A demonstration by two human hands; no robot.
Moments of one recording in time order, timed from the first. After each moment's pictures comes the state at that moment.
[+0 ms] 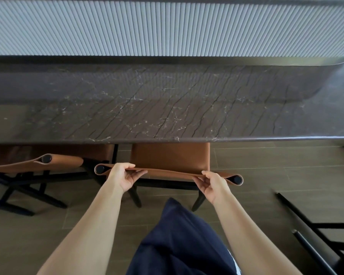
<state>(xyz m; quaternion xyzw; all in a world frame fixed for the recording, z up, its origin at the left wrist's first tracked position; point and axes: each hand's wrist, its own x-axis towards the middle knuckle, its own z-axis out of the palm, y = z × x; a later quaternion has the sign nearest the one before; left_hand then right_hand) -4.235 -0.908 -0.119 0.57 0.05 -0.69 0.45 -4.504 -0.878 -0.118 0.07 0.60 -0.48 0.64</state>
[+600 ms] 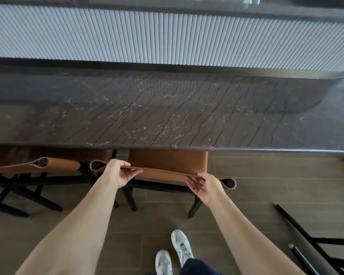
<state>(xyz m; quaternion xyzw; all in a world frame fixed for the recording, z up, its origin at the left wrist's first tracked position) -4.233 -0.934 -0.105 0.59 0.05 -0.67 0.44 -4.507 -0.901 -0.110 0.06 0.57 -0.44 0.69</state>
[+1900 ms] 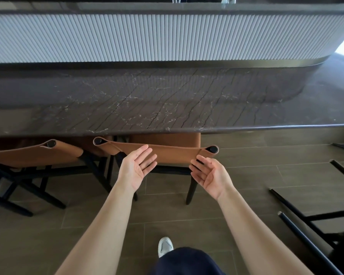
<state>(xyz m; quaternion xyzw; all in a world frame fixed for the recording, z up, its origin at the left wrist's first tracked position) -4.302 -0.821 -0.077 0.49 -0.11 -0.69 0.53 -4.545 -0.796 -0.083 -0.07 0.51 -0.48 0.71</state>
